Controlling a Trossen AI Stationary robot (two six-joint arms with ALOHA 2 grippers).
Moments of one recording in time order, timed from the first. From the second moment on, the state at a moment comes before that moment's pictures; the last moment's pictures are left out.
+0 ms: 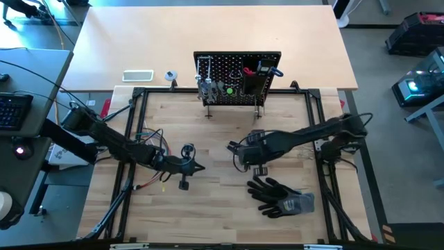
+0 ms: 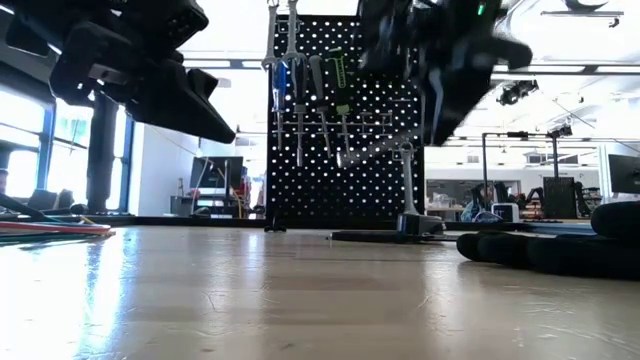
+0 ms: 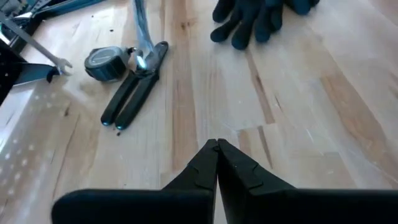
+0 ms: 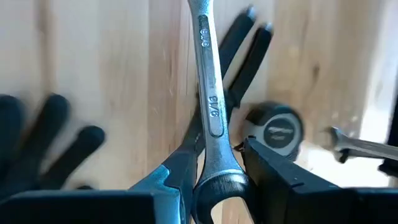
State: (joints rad) left arm -0.37 1.35 0.55 0.19 -0.37 0.05; right arm 0.18 1.71 1.33 -1.01 0.29 0.07
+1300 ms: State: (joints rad) left arm -0.29 1.50 0.55 0.27 -0.35 0.05; right arm 0.18 0.89 0.39 -0.43 0.94 0.34
